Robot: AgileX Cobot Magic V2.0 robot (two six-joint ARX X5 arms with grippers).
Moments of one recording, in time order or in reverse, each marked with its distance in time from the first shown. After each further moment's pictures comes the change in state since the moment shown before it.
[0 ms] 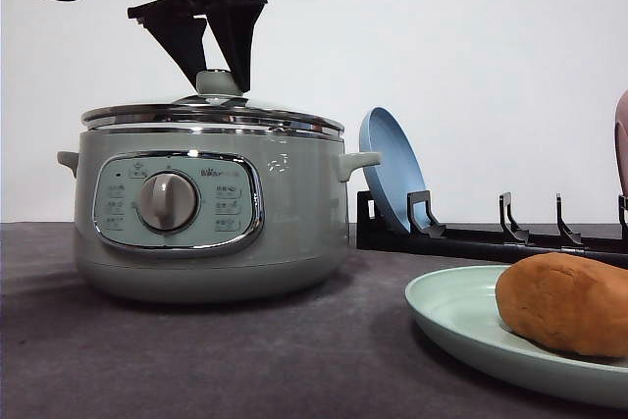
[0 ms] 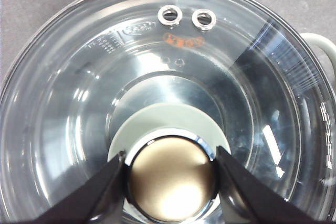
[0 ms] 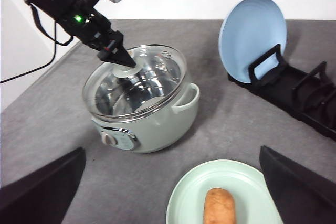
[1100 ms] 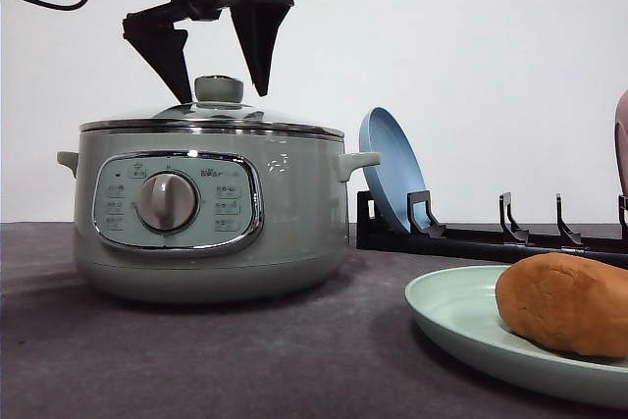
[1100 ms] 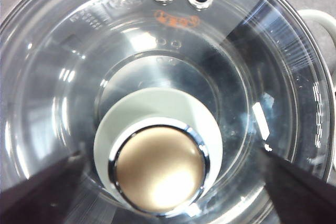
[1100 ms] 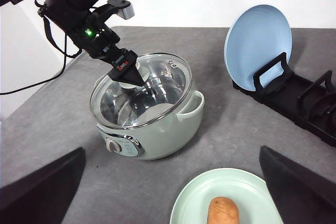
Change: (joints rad) left_arx -0.016 0.008 0.003 -0.057 0.001 -0.029; right_arx 0.000 0.000 0.000 0.030 -0.002 -0.003
